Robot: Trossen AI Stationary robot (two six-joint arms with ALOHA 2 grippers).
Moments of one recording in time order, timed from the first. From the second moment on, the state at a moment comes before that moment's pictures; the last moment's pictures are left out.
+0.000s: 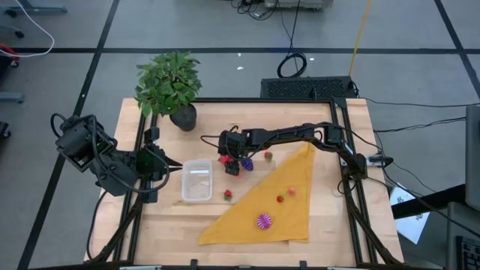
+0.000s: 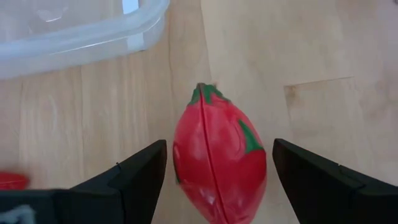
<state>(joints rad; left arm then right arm) -0.66 1.49 2.16 -1.57 -0.59 -0.44 -0.12 2.21 1.64 -0.46 -0.07 0.04</state>
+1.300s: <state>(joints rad) -0.66 1.49 2.16 -1.57 -0.59 -0.45 -0.12 2.18 1.64 -0.48 -0.08 0.04</state>
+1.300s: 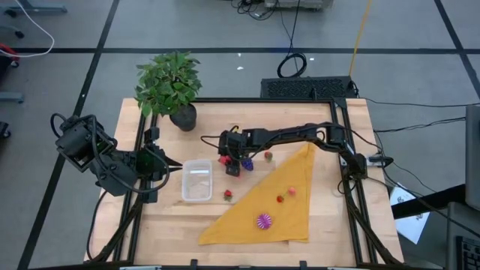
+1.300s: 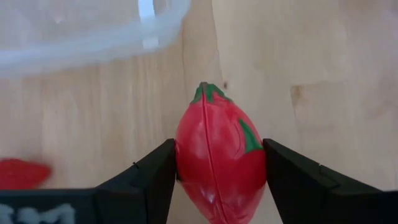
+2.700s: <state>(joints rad) -0.66 1.48 2.10 -1.57 -0.55 -0.45 0.01 1.75 1.64 -0.55 -0.11 0.01</state>
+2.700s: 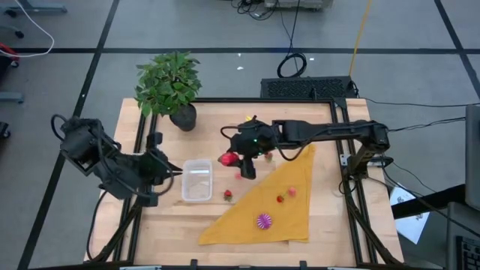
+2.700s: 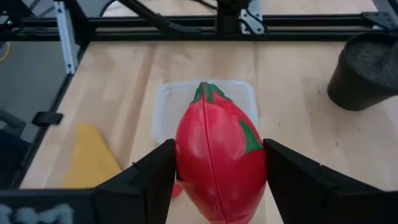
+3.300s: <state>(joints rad) -0.66 1.49 1.68 -1.39 -0.59 -0.51 0.02 1.75 1.64 -0.60 -0.11 -0.01</state>
